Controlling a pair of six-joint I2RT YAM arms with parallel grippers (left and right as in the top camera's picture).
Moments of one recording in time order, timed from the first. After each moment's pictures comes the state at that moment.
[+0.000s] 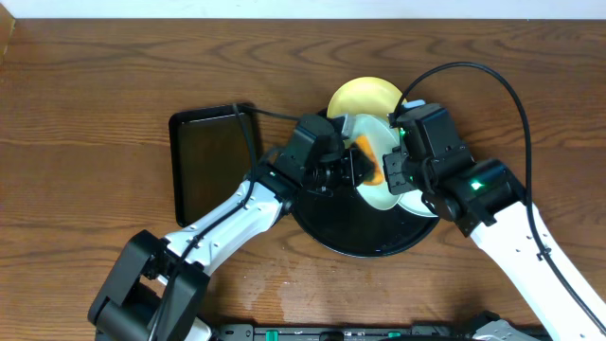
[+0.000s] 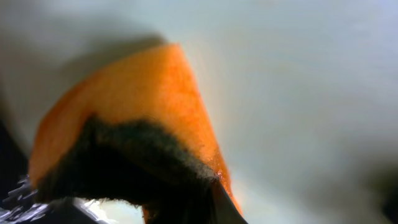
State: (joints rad) left arm -0.62 1.64 0.94 0.08 0.56 -0.83; right arm 0.51 1.30 1.19 -0.87 0.14 0.22
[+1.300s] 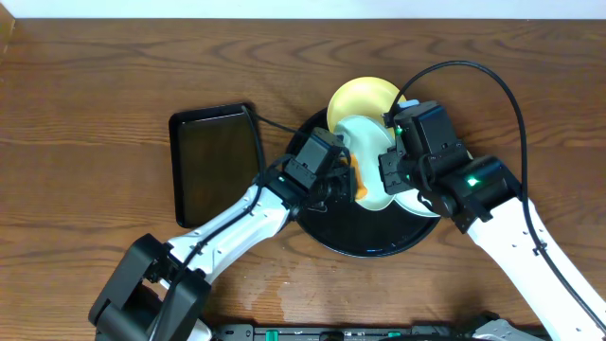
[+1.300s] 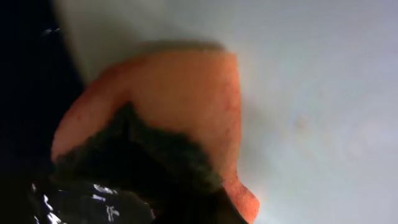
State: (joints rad) left arm -0.68 1.64 0.95 -0.22 0.26 -0.69; right arm 0.51 1.32 1.20 -0.87 0.08 0.23
